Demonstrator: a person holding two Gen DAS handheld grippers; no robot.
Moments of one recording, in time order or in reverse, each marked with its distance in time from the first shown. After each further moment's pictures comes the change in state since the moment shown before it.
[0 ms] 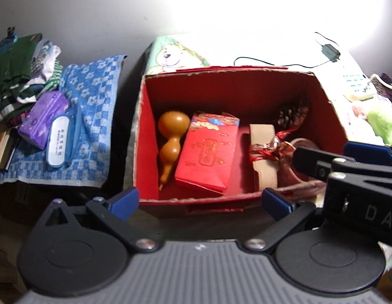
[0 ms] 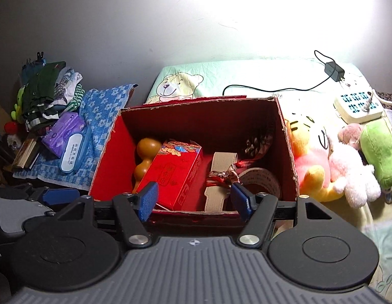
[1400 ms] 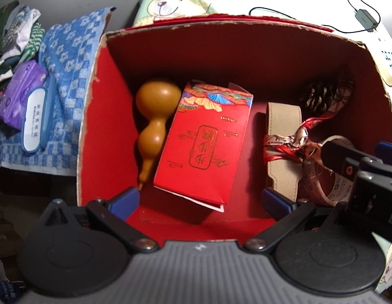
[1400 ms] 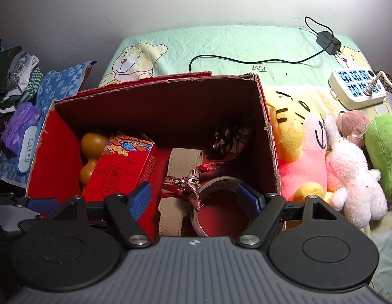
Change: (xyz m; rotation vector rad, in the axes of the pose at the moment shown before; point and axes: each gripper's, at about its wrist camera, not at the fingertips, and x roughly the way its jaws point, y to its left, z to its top) left arm 0.104 -0.016 0.042 -0.016 0.270 0.019; right arm 0.085 -0.045 0.027 0.044 0.177 -0.092
